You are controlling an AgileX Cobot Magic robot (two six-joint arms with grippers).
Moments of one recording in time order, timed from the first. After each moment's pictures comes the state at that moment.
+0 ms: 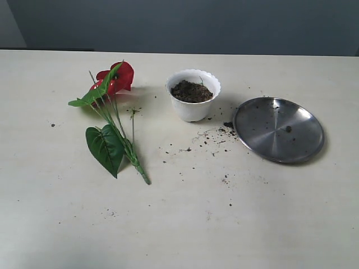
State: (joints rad) left arm 0.19 0.00 0.00 0.07 0.24 -0.11; right arm 0.24 1.35 -1.21 -1.25 0.04 1.23
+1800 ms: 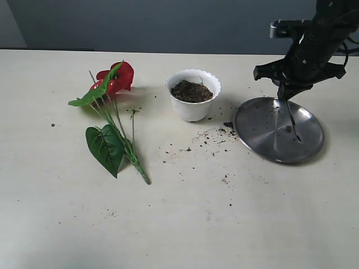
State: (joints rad) left arm 0.19 0.00 0.00 0.07 0.24 -0.11; right arm 0.29 1.97 -1.45 0.03 0.87 0.05
